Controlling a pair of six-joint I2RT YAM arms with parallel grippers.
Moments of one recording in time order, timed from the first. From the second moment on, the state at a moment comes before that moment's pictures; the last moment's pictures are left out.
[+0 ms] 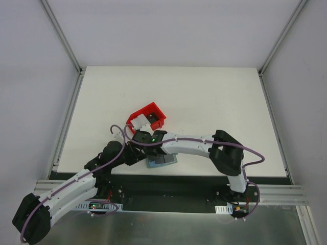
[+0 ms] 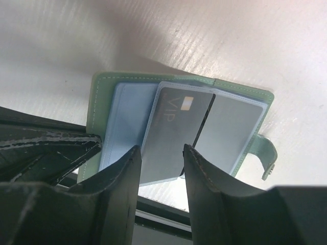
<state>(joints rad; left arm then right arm) -0.64 0.62 0.10 -0.04 0.17 -1.08 1.26 1.97 1.49 -0.82 0.33 0.61</state>
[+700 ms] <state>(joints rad) -0.64 0.61 0.10 -0.04 0.17 -1.08 1.27 1.96 1.51 -0.86 0.40 0.64</state>
